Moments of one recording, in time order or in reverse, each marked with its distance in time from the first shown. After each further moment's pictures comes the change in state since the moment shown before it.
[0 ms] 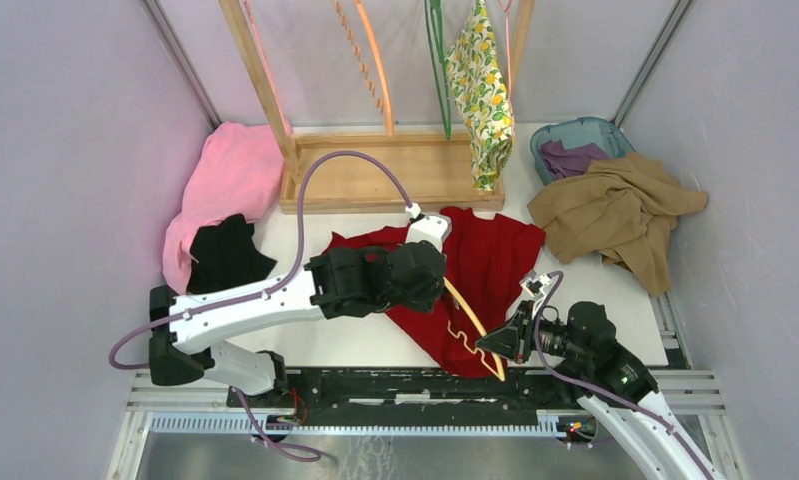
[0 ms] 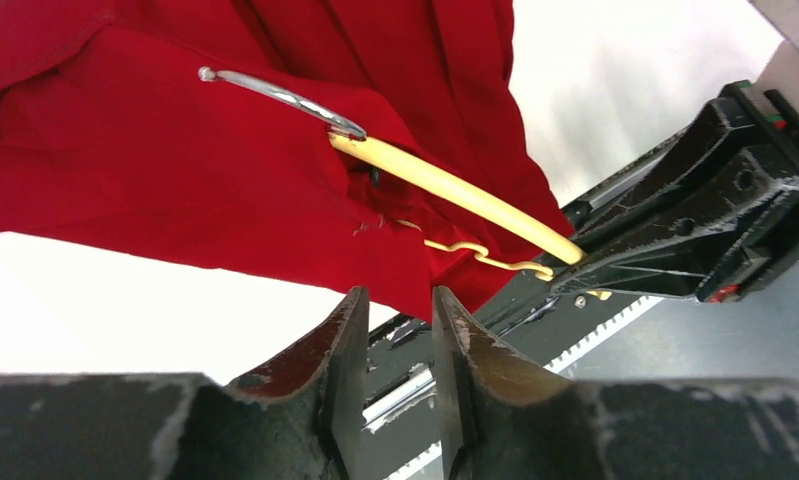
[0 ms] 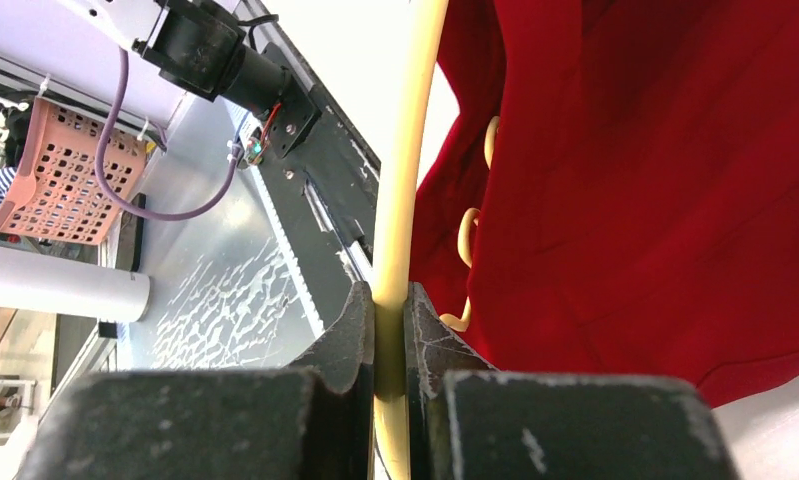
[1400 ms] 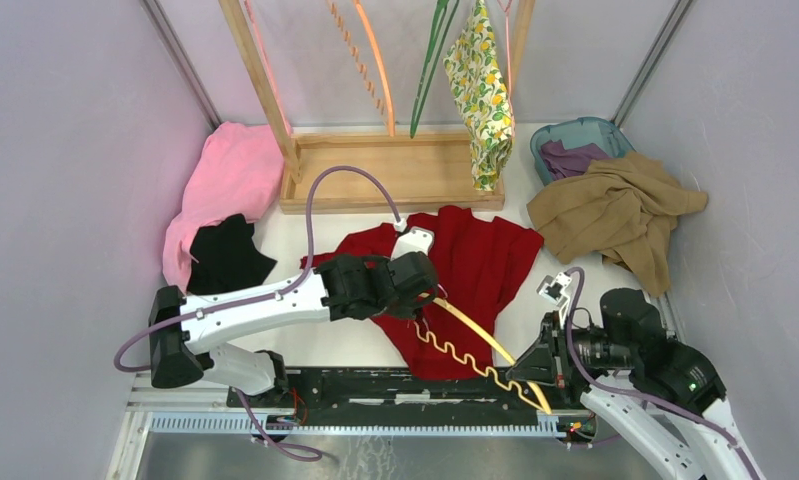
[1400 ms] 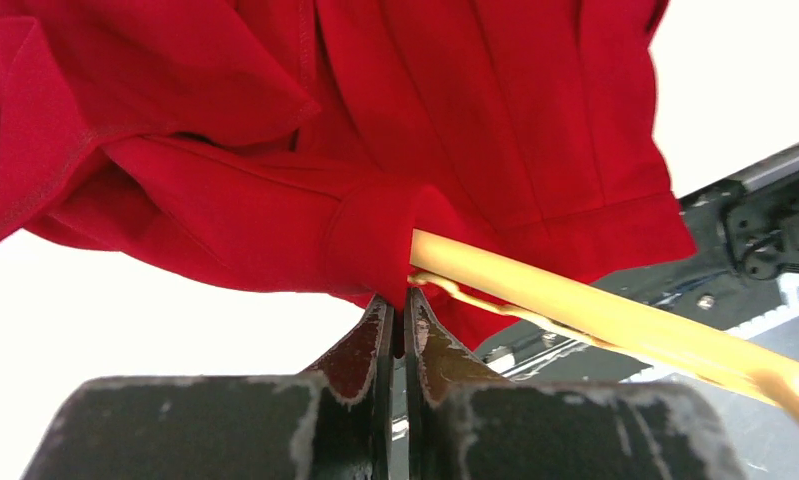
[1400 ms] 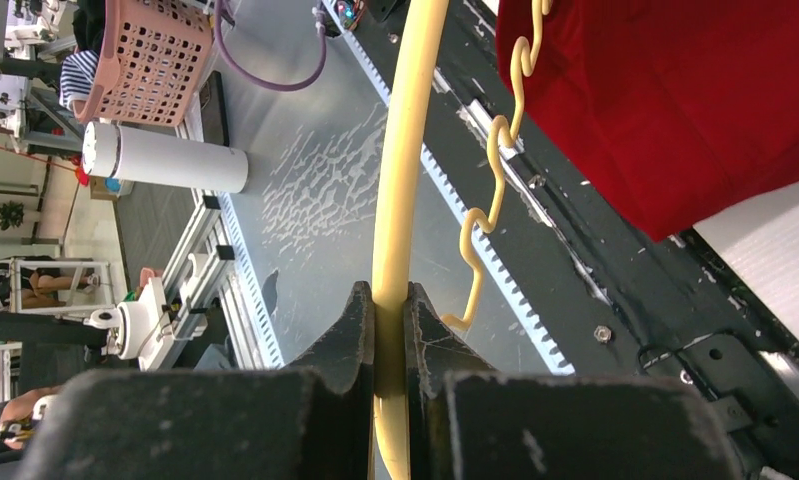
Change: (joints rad) left arm 0.050 -0.026 -0.186 -0.035 -0.012 -0.040; right arm 0.001 0.275 0.580 -0.597 -0.140 -0.100
